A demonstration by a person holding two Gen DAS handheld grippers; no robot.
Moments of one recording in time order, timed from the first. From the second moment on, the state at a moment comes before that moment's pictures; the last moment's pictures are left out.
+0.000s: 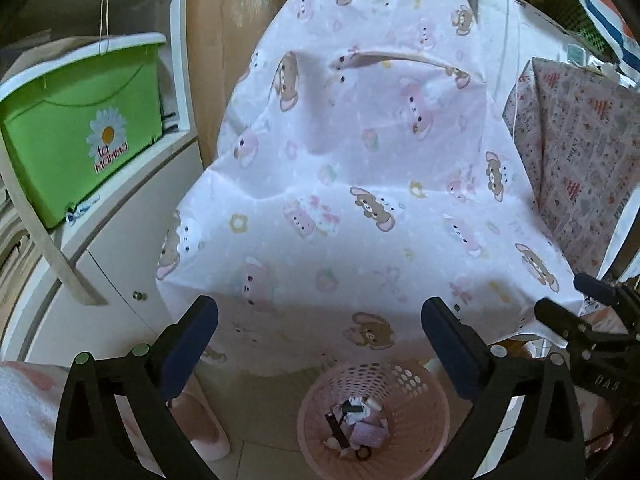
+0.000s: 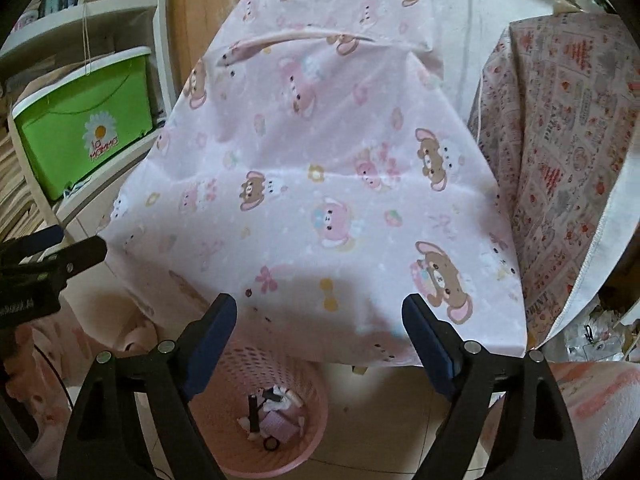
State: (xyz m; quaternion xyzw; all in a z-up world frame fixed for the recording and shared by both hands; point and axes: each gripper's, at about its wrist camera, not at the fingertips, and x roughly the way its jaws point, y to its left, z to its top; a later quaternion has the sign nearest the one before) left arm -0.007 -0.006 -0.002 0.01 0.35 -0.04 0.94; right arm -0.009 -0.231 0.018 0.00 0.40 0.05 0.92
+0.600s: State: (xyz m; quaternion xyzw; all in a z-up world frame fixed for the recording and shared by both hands) left arm -0.012 -0.010 -0.012 0.01 0.35 -0.04 0.94; right arm -0.014 -0.235 0.016 0.01 0.39 0.04 0.92
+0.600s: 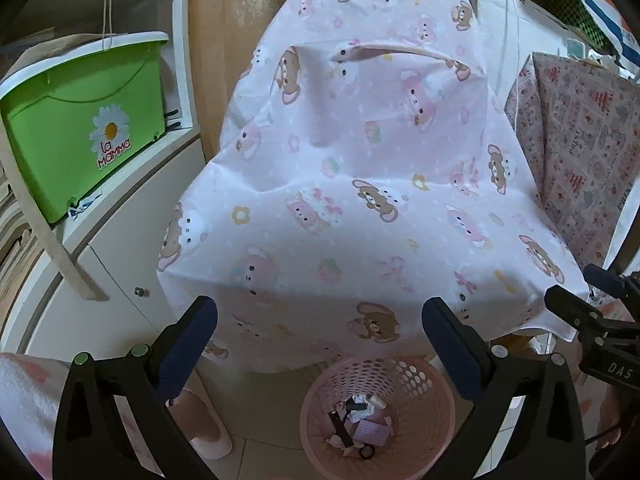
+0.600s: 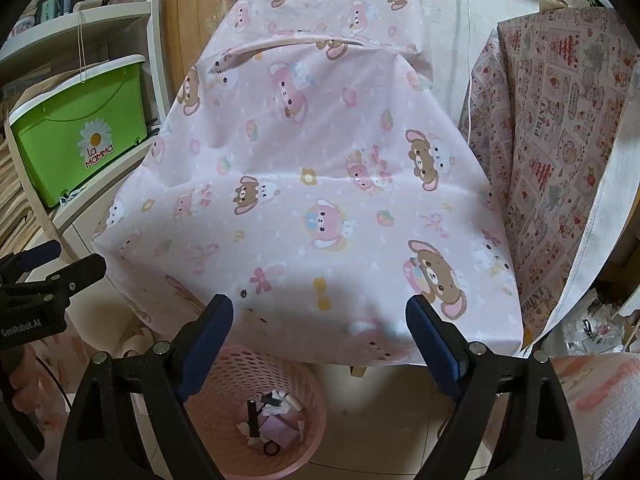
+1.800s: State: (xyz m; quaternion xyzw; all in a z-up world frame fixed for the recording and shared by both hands) left arm -0.012 -0.005 -0.011 0.00 0.35 -0.03 0.94; right arm -0.014 -0.236 0.015 0.01 0.39 0.04 0.92
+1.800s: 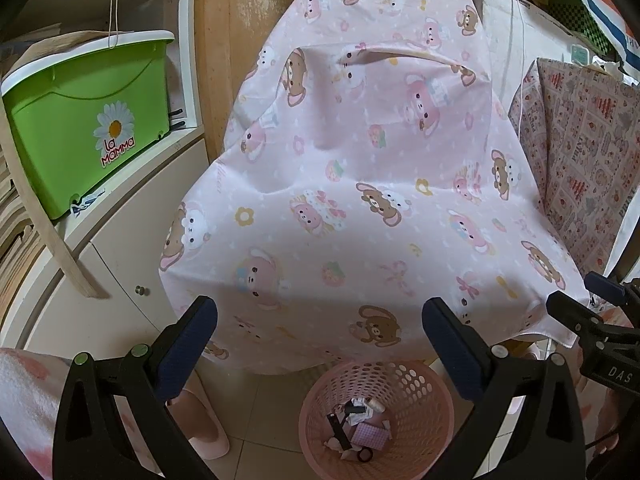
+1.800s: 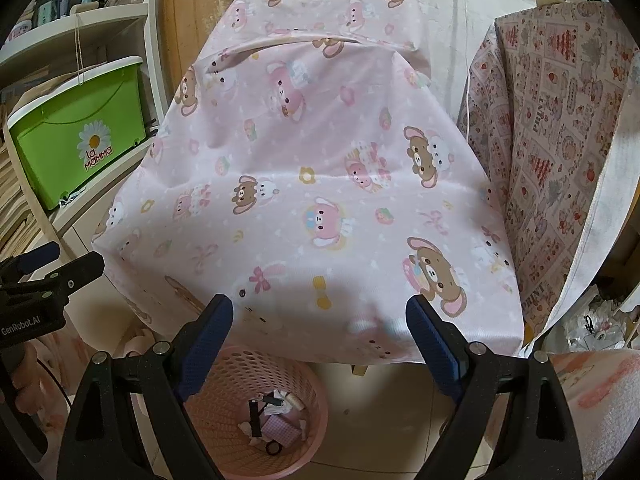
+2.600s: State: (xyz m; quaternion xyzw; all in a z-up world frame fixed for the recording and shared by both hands) left arm -0.013 -0.009 -0.014 0.01 0.35 -0.04 0.94; right arm -0.014 -0.237 0.015 0.02 0.39 0.04 0.92
